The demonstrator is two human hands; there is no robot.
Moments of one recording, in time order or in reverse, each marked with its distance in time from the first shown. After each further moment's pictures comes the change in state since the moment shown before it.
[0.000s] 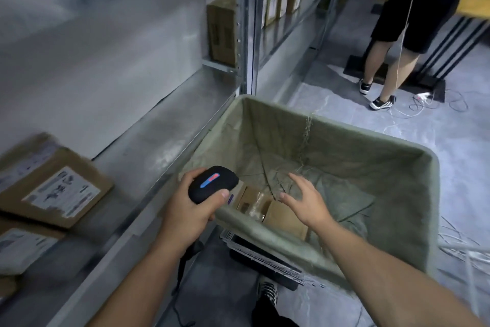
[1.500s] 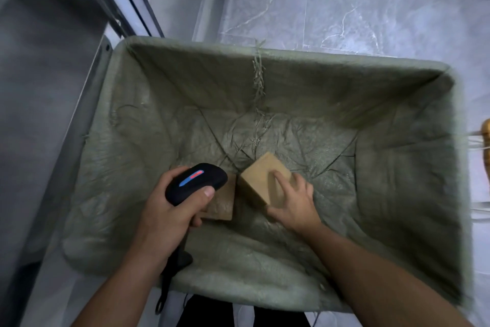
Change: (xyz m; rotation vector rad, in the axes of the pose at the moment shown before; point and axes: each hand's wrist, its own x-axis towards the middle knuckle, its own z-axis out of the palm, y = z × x) left_hand 0.152 -0.052 0.123 0.059 -0.336 -0.356; right_hand 0.058 0.136 0.058 -0.113 -0.098 0.443
